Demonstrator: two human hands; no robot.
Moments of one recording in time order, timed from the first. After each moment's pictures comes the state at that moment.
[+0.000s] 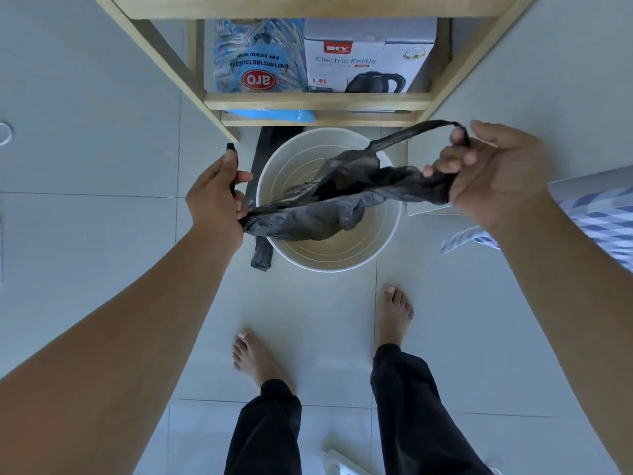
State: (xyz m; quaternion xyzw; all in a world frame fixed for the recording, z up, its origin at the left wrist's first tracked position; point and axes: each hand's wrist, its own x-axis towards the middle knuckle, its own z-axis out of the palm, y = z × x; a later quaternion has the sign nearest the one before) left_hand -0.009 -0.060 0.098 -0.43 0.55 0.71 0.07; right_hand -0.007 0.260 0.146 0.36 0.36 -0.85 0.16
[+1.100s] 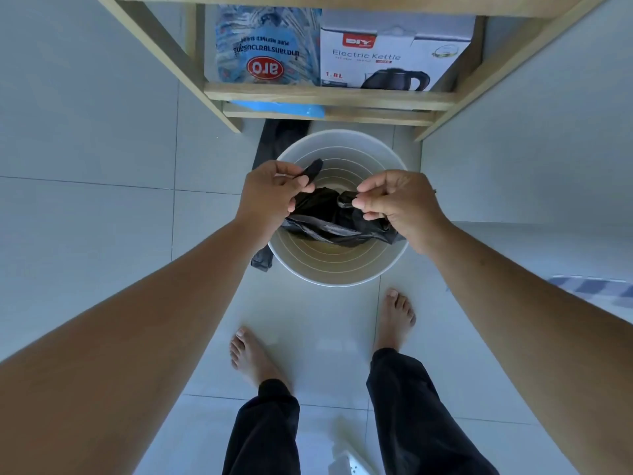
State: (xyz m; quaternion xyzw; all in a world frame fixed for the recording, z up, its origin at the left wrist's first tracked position) left_hand -0.042 -0.029 0.057 -0.27 0.71 0.60 0.25; right_hand -0.021 0.181 0.062 0.21 0.71 -0.62 0.25
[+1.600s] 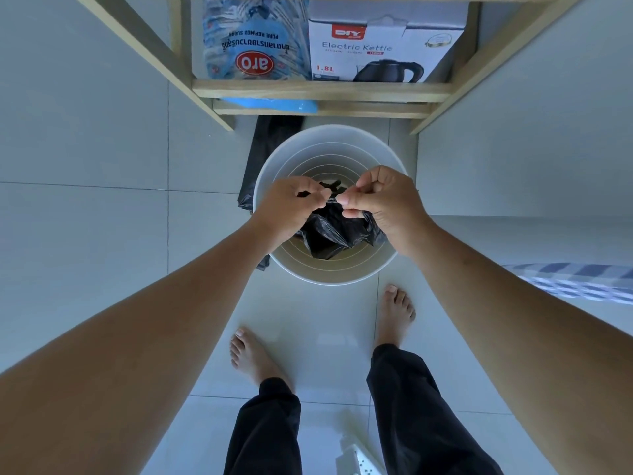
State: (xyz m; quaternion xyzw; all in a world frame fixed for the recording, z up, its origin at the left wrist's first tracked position) left_hand -0.032 -0.010 0.047 -0.11 0.79 0.51 0.33; right_hand -0.015 0.170 0.050 0.25 0.63 -0.70 0.23
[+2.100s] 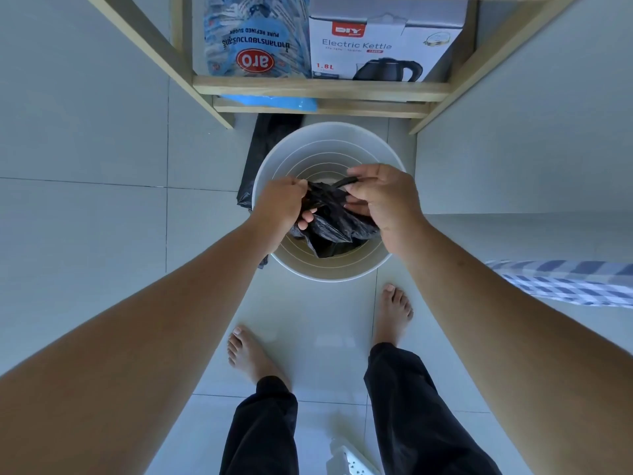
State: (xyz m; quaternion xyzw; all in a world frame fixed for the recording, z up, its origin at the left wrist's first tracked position) left_hand -0.033 -0.003 0.051 -0.31 0.69 0.55 0.35; right_hand -0.017 0.158 0.062 0.33 0.66 -0.64 0.22
